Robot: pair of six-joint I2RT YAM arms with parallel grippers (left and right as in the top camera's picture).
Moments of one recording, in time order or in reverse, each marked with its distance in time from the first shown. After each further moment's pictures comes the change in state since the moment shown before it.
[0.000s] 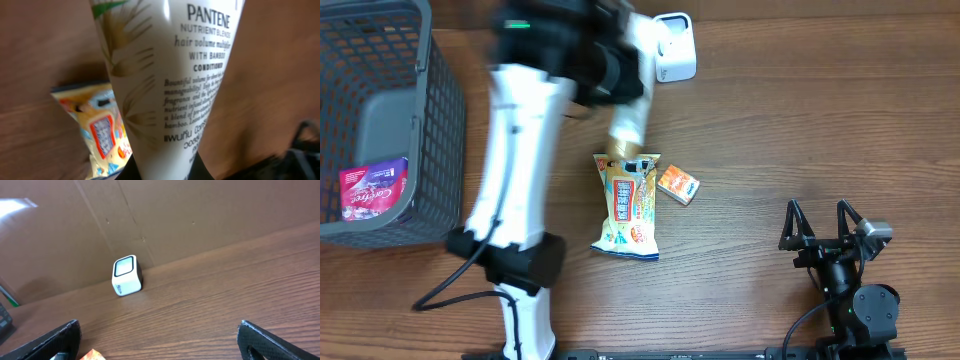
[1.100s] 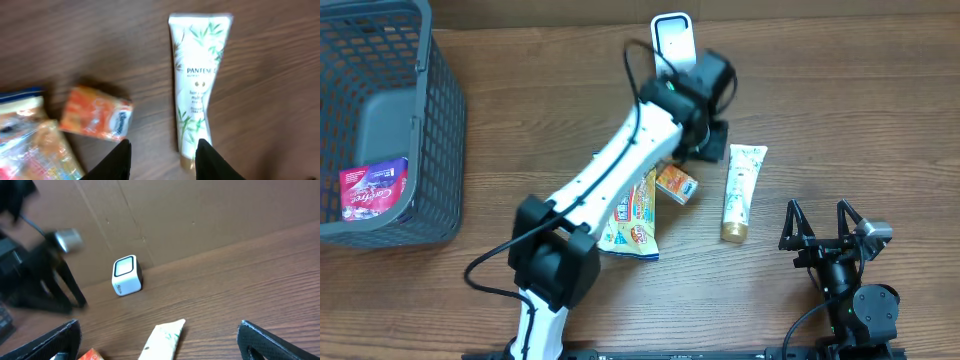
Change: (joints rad) left arm -0.262 0.015 -0.558 0.503 -0.105 -0.175; right arm 0.000 0.000 0.000 0.000 0.000 0.000
